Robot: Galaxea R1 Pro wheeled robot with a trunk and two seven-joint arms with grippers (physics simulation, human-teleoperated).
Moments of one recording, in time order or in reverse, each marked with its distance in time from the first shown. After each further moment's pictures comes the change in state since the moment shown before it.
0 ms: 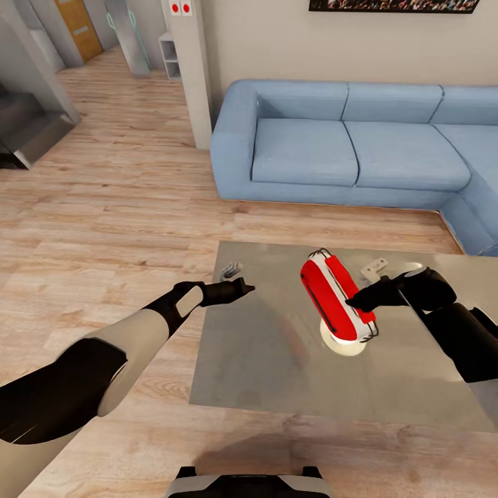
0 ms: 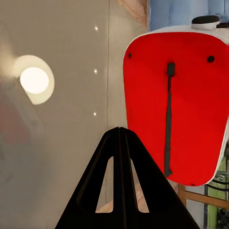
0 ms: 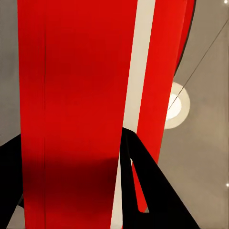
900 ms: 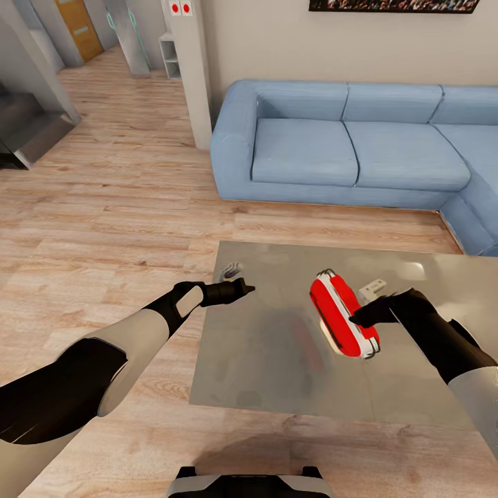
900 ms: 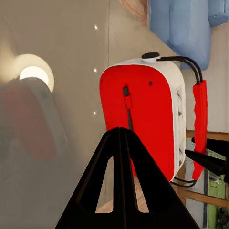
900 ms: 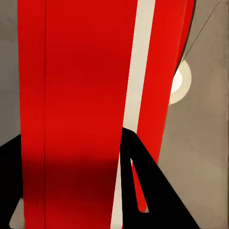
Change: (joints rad) left arm 0.000 -0.001 0.000 0.000 0.000 0.004 0.001; right arm -0.003 0.061 0.000 0.341 -0.001 -0.198 -0.107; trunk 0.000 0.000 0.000
